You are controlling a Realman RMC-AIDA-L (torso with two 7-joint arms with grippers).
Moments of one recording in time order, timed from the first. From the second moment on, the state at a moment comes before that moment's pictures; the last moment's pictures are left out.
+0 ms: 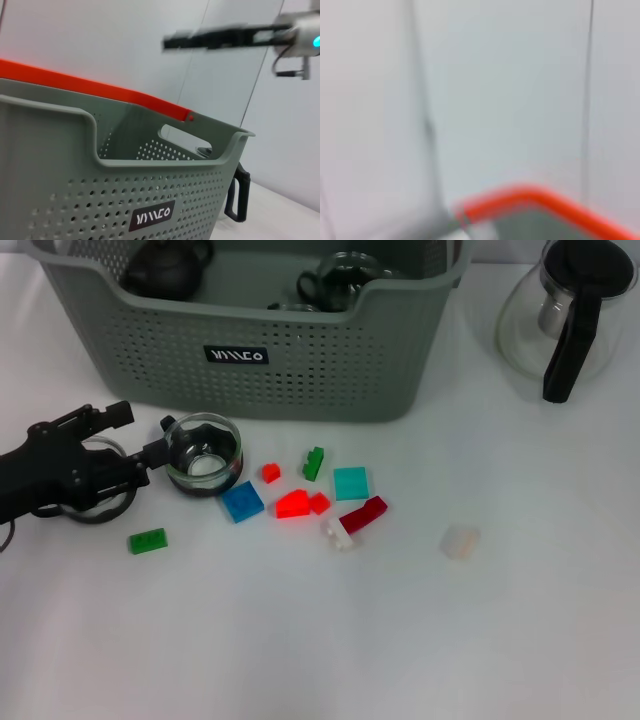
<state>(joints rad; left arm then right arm) -0.31 -2.06 0.25 0.56 2.07 1.72 -1.17 0.85 2.10 -1.29 -1.03 -1.82 -0.85 2.04</state>
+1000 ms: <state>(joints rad) -0.33 -2.05 0.26 0.61 2.13 1.73 -1.34 0.50 2.02 -0.98 -0.59 -1.75 -1.72 1.29</state>
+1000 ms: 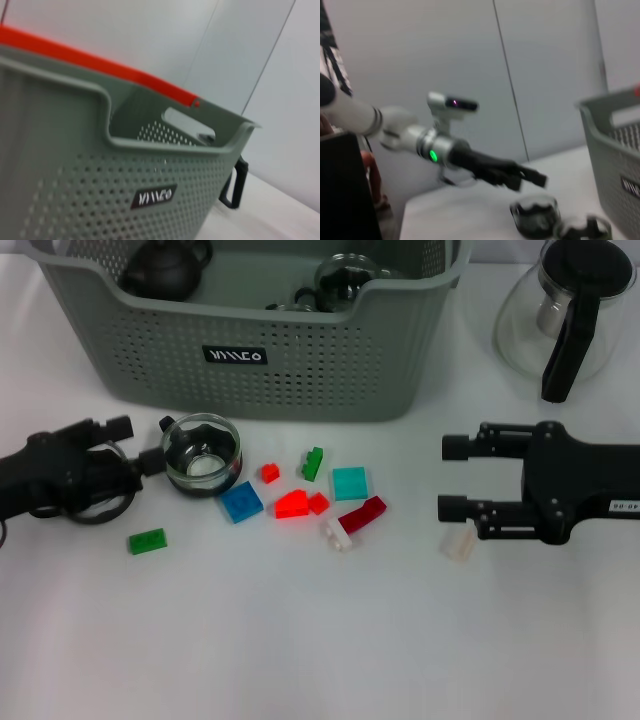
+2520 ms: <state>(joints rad) -0.50 -2.17 1.12 1.47 2.86 1.78 -2.01 0.52 2.03 -0.95 -0.58 -1.79 -1.66 1.30</state>
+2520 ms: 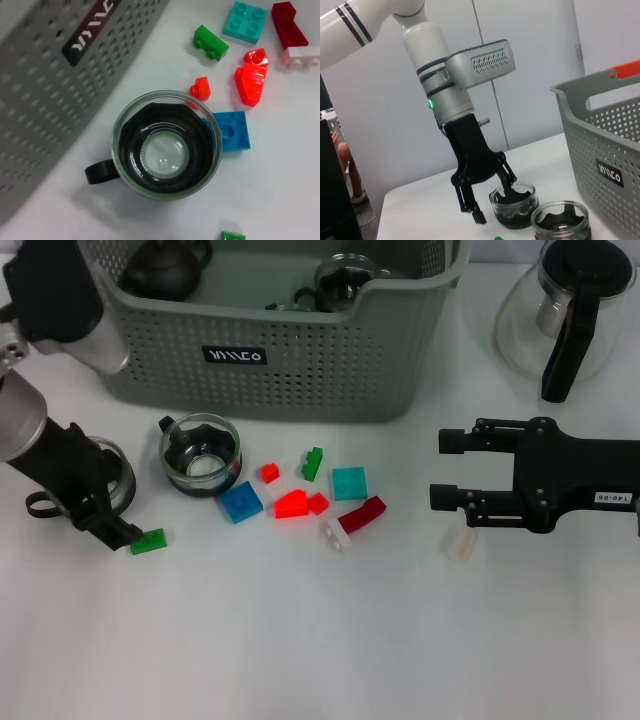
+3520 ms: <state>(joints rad) -0.51 -2.13 1.19 1.31 2.86 1.66 -2.10 0.53 2.03 -0.93 -0.58 -1.78 -1.66 1.31</state>
